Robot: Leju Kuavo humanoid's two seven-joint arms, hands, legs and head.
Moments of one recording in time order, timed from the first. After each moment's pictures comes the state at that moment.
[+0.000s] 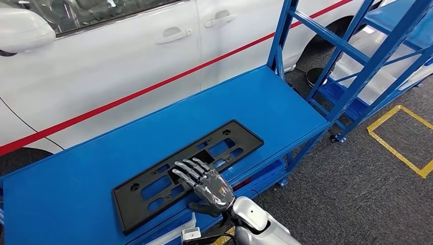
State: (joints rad) left arm -0.08 0.00 -1.14 -0.14 1.55 0.32 -0.02; right arm -0.38 0.05 0.87 -0.92 1.04 -0.59 -0.46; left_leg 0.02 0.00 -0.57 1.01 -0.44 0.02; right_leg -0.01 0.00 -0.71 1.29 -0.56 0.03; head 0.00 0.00
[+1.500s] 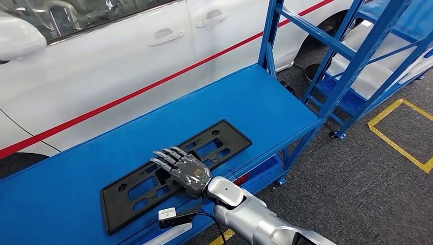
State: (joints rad) left arm -0.10 0.00 -1.17 -0.14 1.55 0.32 -0.03; right arm -0.66 0.26 1.03 -0.48 0.96 -0.62 -0.43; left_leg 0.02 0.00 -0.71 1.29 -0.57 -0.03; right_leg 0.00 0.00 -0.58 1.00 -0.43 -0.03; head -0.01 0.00
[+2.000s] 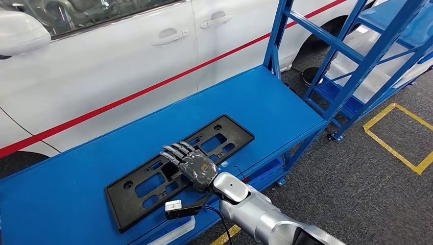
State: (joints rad) left arm -0.10 0.01 -1.17 -0.14 1.56 0.31 -0.06; right arm -0.69 0.25 1.04 -0.40 0.98 -0.62 -0.40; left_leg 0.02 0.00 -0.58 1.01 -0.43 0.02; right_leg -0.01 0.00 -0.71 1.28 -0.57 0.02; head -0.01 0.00
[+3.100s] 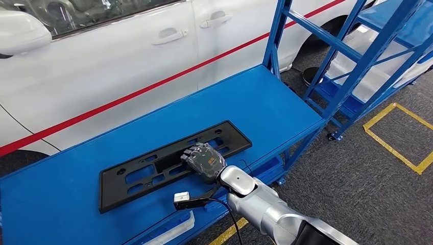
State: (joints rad) left arm -0.10 0.02 -1.18 -0.14 1.56 0.31 -0.06; right arm -0.73 0.22 1.00 -0.36 1.02 -0.61 -0.37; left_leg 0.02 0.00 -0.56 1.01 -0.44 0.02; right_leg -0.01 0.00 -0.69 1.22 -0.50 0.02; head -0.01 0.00
